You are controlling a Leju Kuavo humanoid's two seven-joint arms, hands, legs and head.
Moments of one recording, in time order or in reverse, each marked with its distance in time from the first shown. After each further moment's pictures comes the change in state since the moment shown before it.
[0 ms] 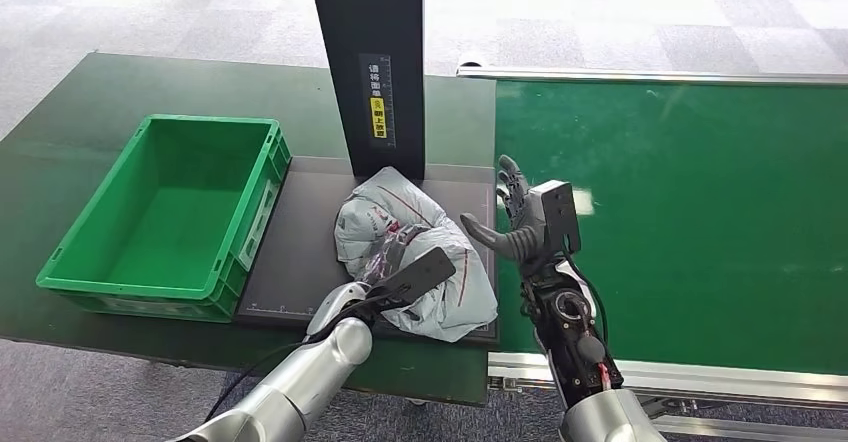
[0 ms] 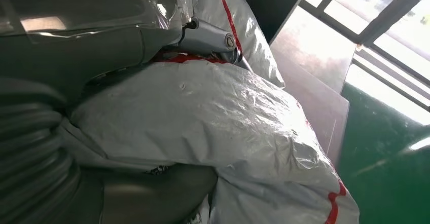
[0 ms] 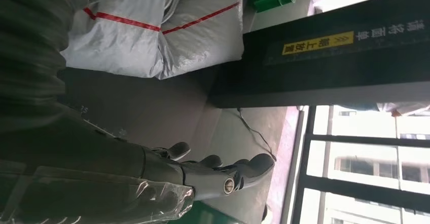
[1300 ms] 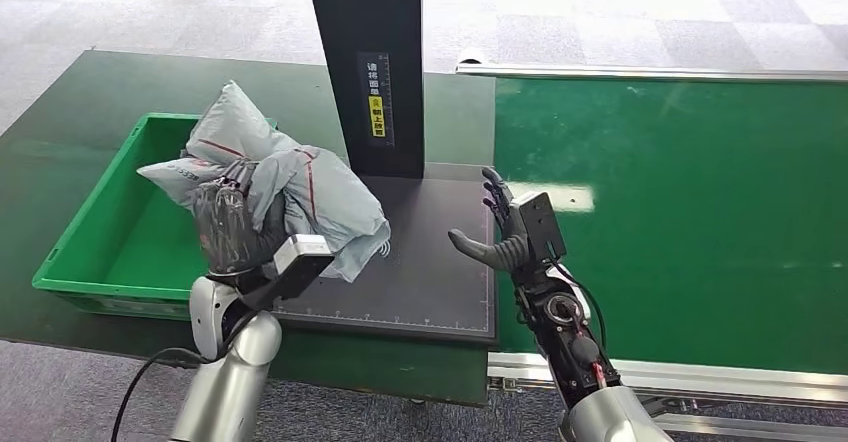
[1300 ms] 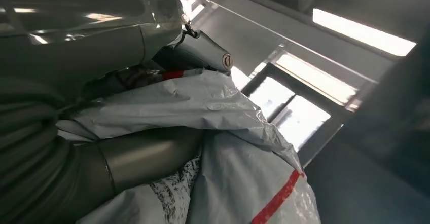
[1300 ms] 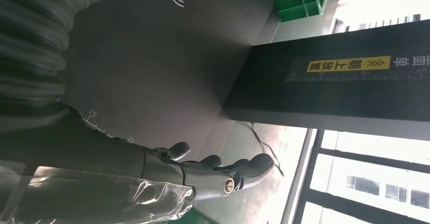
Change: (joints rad) left arm 0.244 0.044 0.322 -0.787 -0.332 0.386 -0.227; right arm -0.025 -0.025 0.072 0.082 0.034 -0.002 -0.055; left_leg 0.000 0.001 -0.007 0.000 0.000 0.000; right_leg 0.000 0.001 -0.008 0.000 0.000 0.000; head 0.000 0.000
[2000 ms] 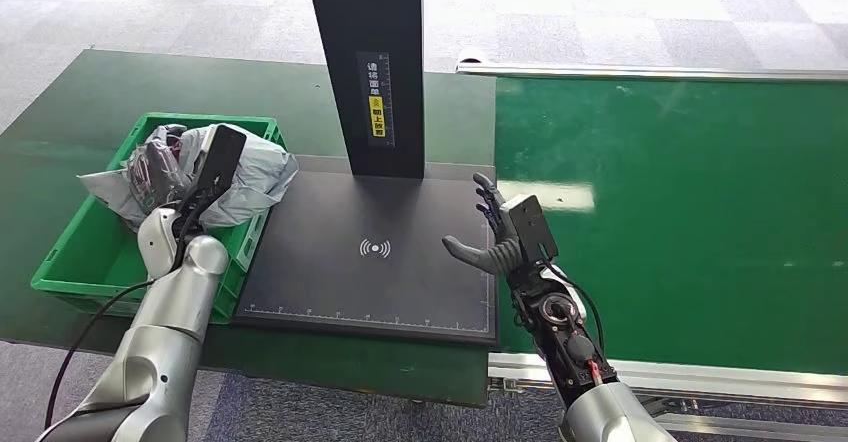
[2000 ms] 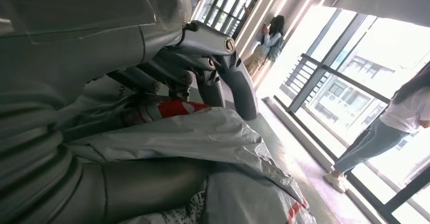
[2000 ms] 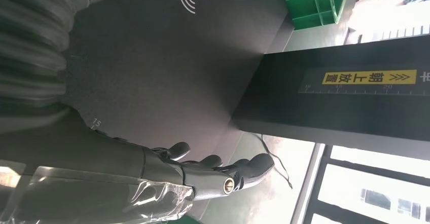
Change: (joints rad) left arm -0.380 0.209 0.236 0.581 -0.072 -0.025 0.431; right arm -0.015 0.000 0.022 0.050 0.011 0.016 -0.009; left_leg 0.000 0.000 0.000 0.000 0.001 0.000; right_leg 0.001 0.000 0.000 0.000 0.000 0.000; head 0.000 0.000
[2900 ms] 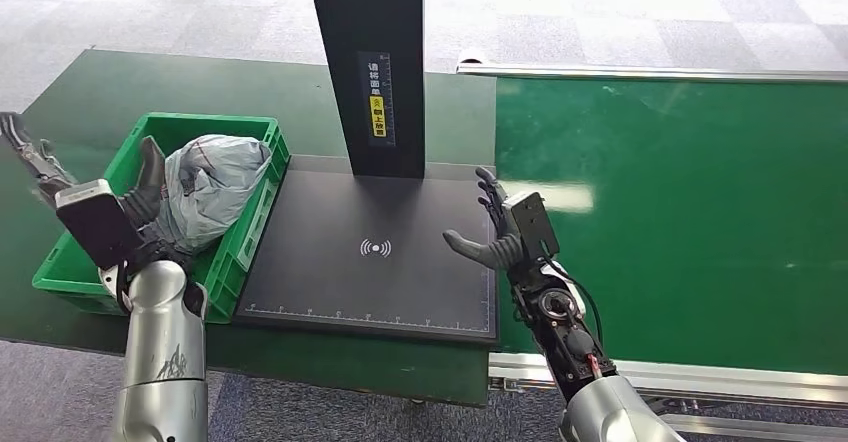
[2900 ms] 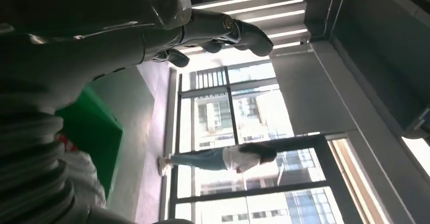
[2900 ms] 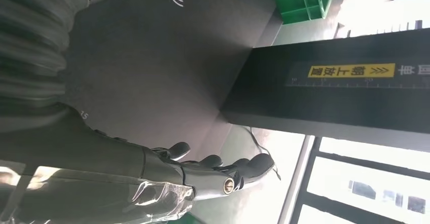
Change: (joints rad) left arm 0.239 -0.153 0.047 -0.522 0.836 -0.007 -0.697; right arm -0.027 -0.004 0.018 0.032 -0.026 -0.035 -0.046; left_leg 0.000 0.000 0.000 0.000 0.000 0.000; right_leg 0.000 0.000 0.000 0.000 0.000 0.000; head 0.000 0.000
